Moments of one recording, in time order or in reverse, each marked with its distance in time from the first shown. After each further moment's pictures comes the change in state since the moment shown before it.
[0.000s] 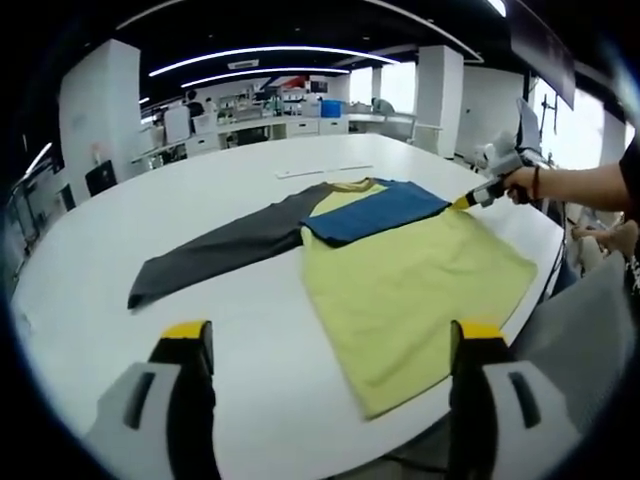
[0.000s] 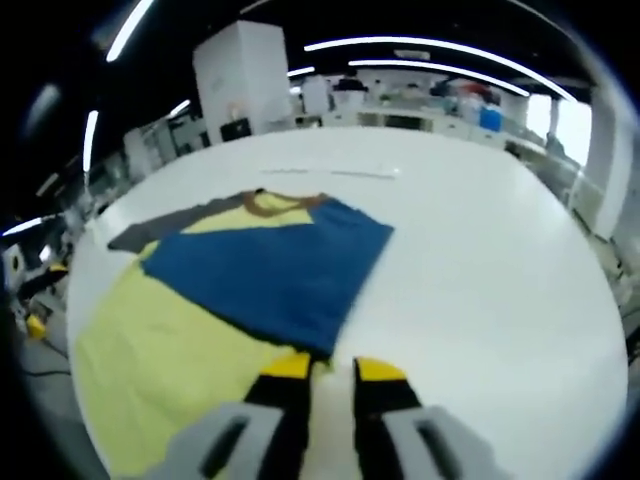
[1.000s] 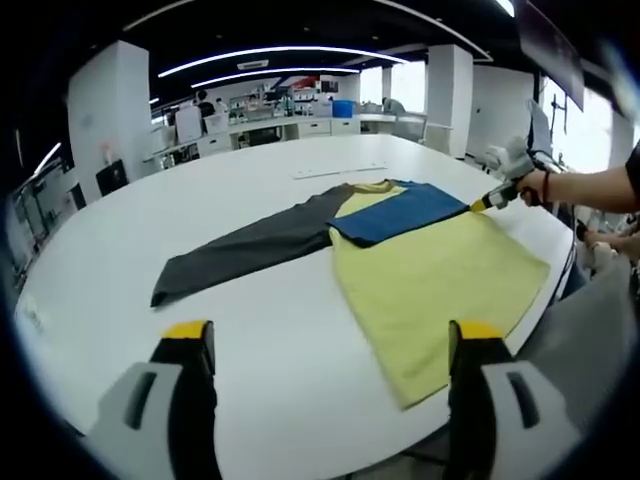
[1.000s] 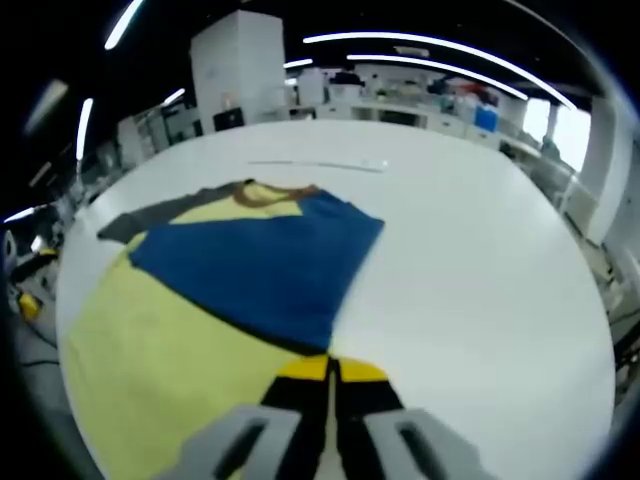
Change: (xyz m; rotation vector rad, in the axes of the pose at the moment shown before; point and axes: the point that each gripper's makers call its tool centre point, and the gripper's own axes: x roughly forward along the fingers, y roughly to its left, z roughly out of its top) left arm -0.008 0.023 0.006 -0.014 -0.001 0.064; right arm -0.004 -0.029 -0.003 -0.027 0.034 -0.050
